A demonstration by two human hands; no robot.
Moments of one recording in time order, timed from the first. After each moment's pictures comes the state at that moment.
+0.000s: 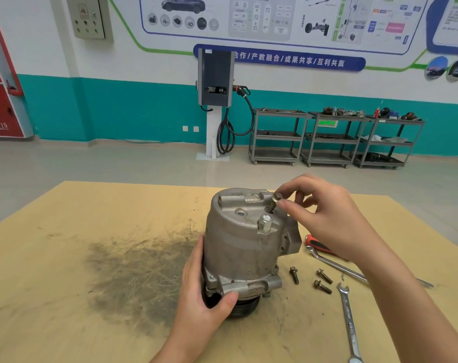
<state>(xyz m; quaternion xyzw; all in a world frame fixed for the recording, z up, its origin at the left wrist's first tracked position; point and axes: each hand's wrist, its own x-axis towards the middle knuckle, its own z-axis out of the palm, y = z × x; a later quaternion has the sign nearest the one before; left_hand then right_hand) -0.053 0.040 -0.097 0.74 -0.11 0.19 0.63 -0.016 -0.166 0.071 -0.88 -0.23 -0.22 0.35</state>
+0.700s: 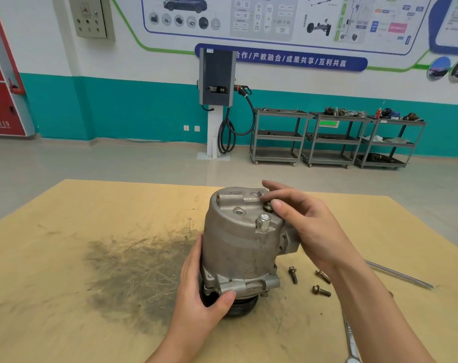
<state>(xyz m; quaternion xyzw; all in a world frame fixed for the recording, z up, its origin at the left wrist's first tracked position) -0.054 0.040 -0.095 0.74 -0.10 0.19 0.64 -0.005 -0.152 0.039 -0.70 -0.21 -0.05 0.68</state>
